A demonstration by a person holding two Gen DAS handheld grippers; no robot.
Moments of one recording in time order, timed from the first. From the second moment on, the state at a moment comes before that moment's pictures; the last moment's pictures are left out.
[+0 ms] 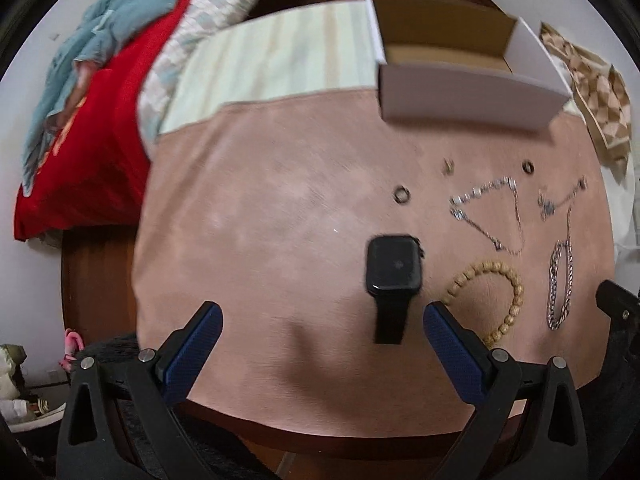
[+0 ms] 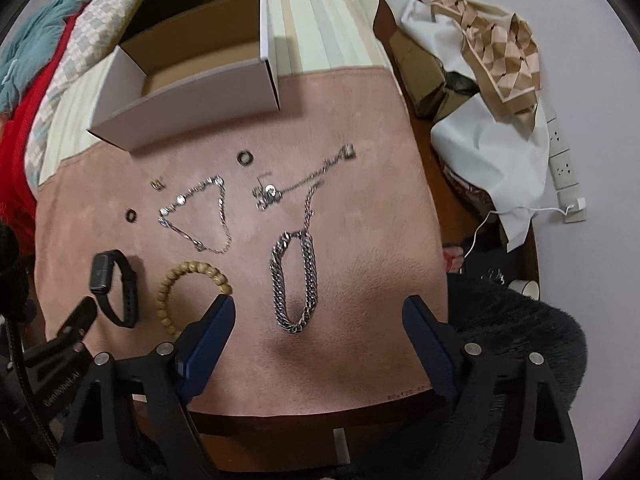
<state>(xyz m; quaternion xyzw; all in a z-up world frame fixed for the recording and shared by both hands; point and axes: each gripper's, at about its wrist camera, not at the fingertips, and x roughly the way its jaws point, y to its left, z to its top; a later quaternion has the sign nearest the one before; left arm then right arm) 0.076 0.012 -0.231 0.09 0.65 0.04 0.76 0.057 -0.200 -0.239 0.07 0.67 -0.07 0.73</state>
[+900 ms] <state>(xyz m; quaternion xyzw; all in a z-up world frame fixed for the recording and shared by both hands) 0.076 0.040 -0.266 0.09 0.64 0.05 0.76 0.062 -0.134 -0.290 0.06 0.70 -0.01 0.71</state>
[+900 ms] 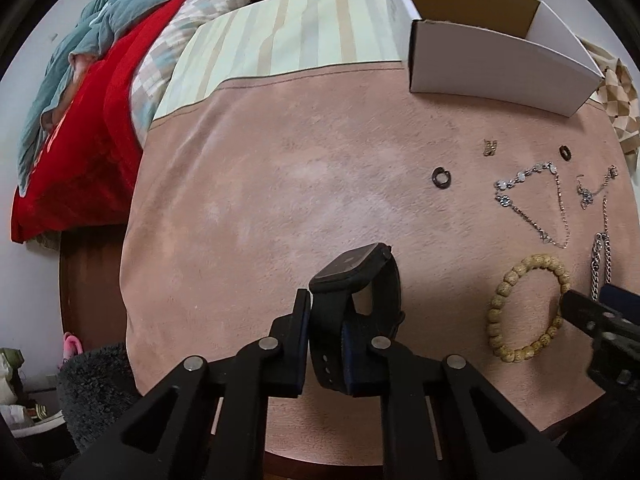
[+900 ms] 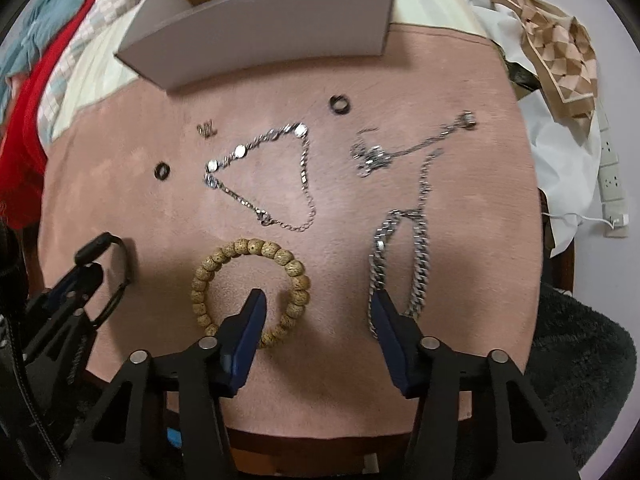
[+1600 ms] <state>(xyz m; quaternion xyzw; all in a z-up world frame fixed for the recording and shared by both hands) 0.079 0.035 -0.226 0.06 0.61 0.04 0.79 0.059 -0.125 -0.217 0.06 0.63 0.04 0.77</state>
